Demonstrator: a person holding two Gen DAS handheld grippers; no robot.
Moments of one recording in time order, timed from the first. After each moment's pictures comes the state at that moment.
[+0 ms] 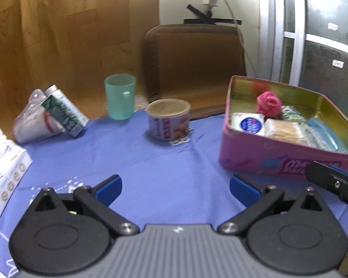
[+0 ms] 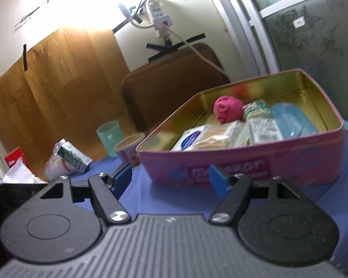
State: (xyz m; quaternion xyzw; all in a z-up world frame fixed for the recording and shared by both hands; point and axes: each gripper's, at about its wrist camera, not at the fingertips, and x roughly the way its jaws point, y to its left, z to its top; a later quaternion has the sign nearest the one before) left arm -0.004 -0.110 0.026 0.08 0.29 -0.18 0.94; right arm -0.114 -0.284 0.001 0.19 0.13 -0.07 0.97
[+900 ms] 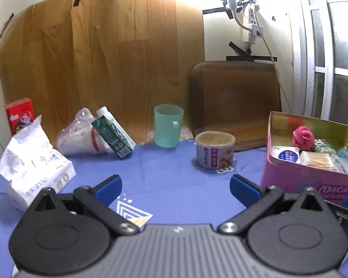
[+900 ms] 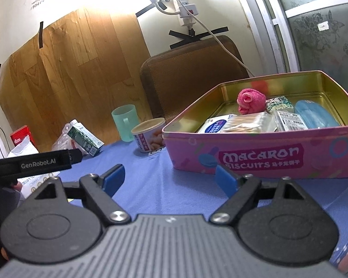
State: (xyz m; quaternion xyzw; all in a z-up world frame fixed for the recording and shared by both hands) left arm -0.020 -0.072 0.036 0.06 0.19 -0.10 0.97; right arm -0.104 -0.248 -0.006 0.15 0.15 -0.05 0.98
